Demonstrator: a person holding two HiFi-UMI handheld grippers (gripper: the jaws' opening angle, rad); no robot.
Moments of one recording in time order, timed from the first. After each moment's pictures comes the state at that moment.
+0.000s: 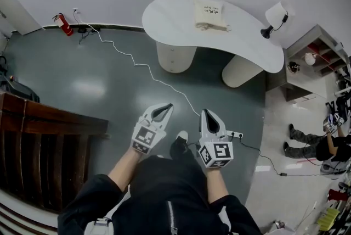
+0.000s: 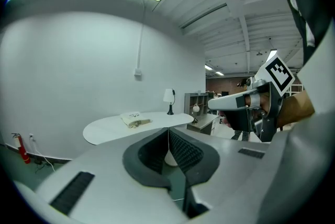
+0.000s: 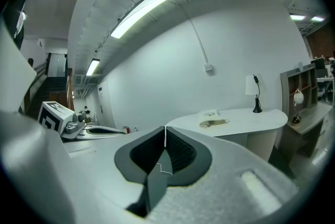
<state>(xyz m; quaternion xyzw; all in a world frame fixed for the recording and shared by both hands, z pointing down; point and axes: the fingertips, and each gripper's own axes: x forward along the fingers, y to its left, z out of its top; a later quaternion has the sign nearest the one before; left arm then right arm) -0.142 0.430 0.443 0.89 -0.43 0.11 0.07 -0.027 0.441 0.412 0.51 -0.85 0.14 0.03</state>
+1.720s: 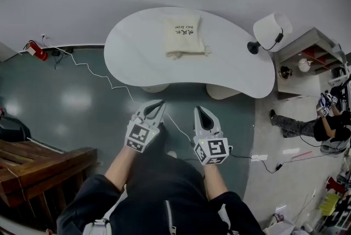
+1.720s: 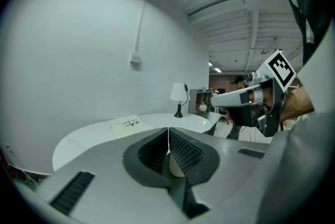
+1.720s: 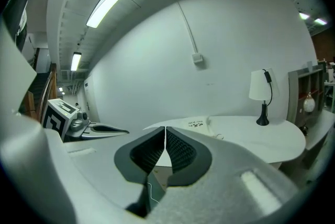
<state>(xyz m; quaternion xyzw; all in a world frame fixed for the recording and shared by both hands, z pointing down) -0.065 0.115 0.463 0.91 -0.39 0.13 0.09 0.048 0.141 0.426 0.53 -0.83 0.16 0.05</state>
